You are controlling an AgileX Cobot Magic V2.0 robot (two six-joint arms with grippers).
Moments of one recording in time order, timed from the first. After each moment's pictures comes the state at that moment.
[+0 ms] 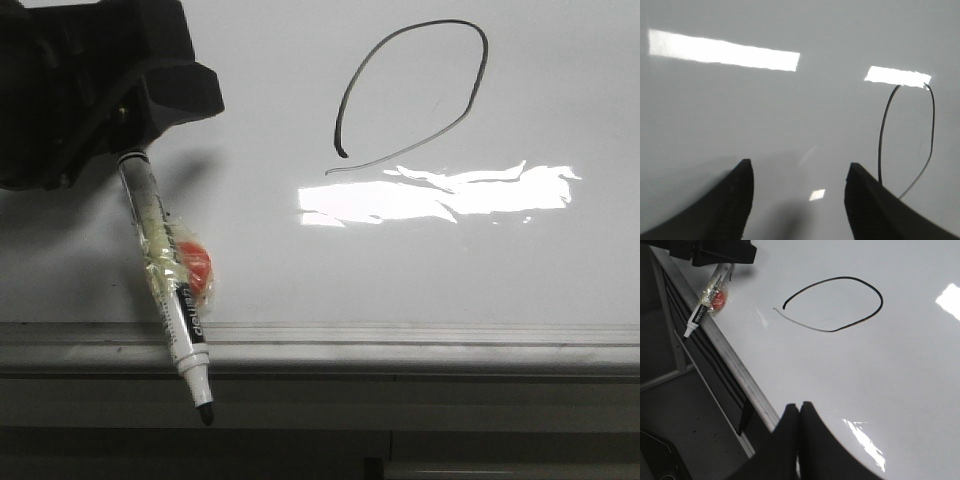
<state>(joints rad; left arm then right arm) -0.99 1.30 -0.39 -0.67 -0.76 0.02 0.80 0.55 -0.88 -0.15 0.96 -0.20</state>
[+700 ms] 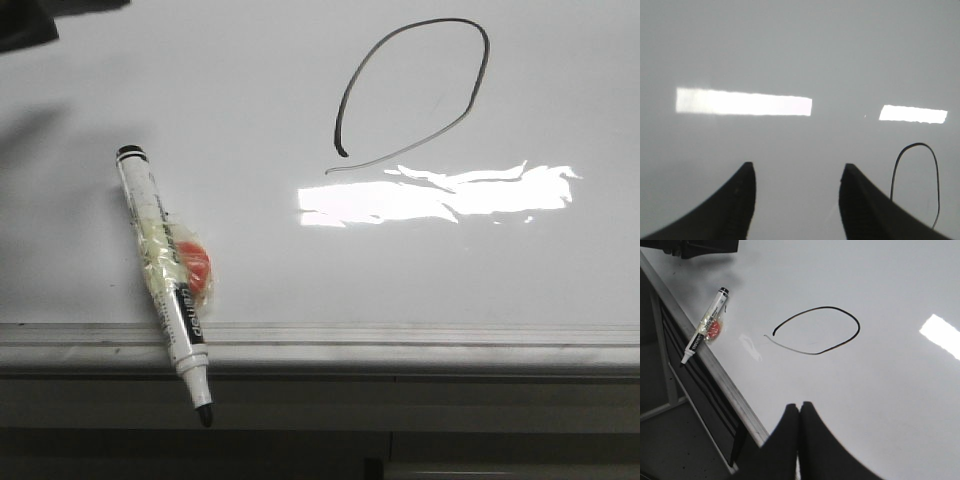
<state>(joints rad) -0.99 1.06 -0.38 -0.78 -0.77 0.30 0.80 0.43 -0.88 -0.16 0.93 -0.20</state>
